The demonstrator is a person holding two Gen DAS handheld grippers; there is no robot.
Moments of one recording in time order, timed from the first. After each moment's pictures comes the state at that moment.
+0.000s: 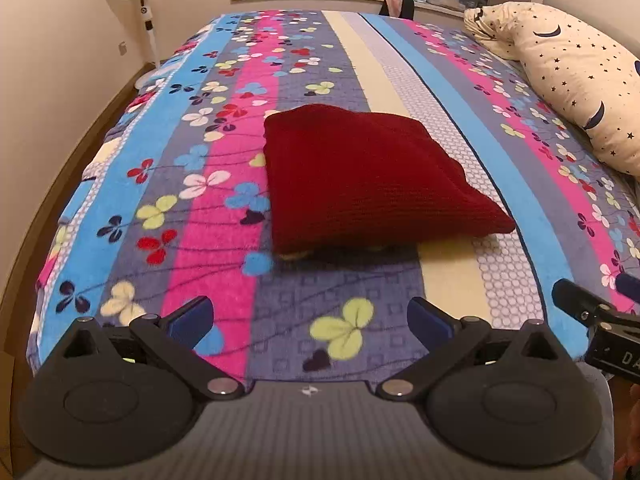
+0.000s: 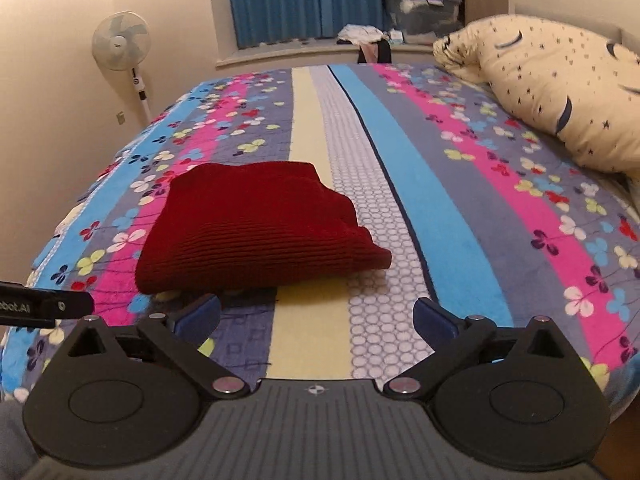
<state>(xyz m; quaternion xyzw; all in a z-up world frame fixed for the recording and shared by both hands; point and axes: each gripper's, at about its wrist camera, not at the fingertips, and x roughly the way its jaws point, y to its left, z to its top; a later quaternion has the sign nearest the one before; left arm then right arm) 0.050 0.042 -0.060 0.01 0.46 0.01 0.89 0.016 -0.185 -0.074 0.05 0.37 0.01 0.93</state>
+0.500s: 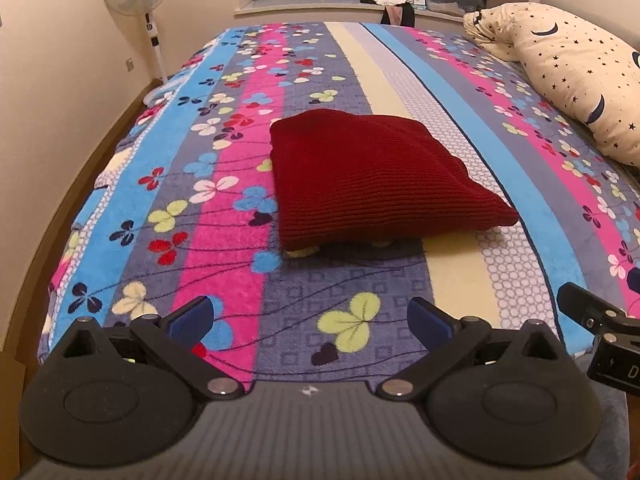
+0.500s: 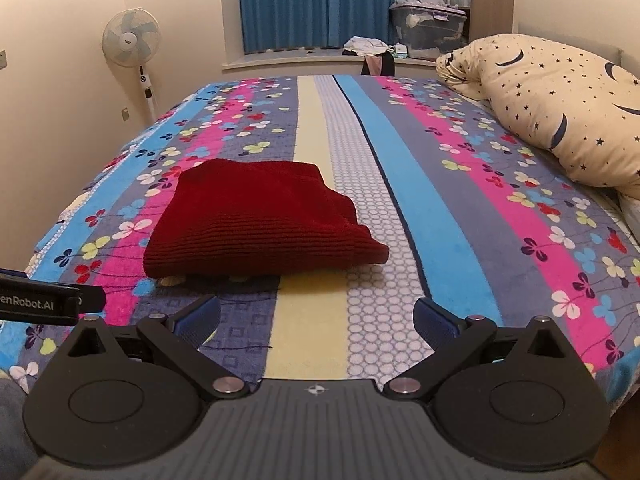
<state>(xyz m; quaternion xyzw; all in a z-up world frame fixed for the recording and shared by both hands) 0.033 0.041 -0.061 0.03 0.44 0.01 0.90 -0.016 -0.172 -0.071 0.03 0.36 0.01 0.93</state>
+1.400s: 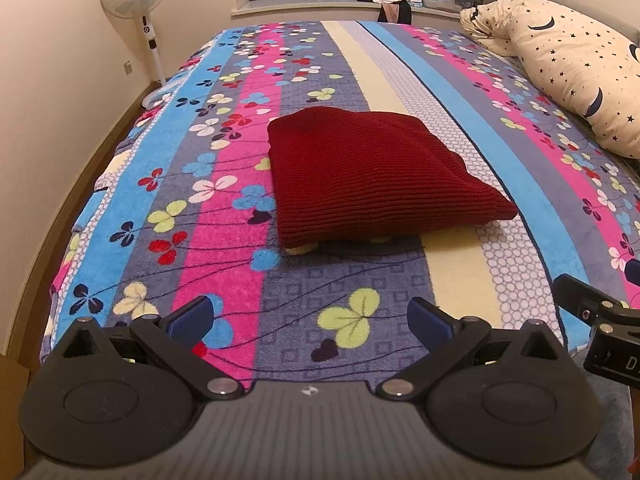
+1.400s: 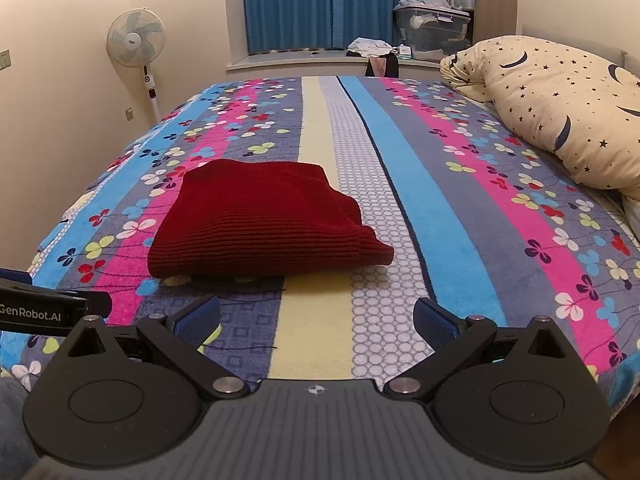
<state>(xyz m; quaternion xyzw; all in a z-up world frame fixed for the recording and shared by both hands) 0.029 0.042 -0.061 0.04 0.44 0.01 0.90 -0.013 -0.170 -0.071 0.03 0.36 0.02 0.93</state>
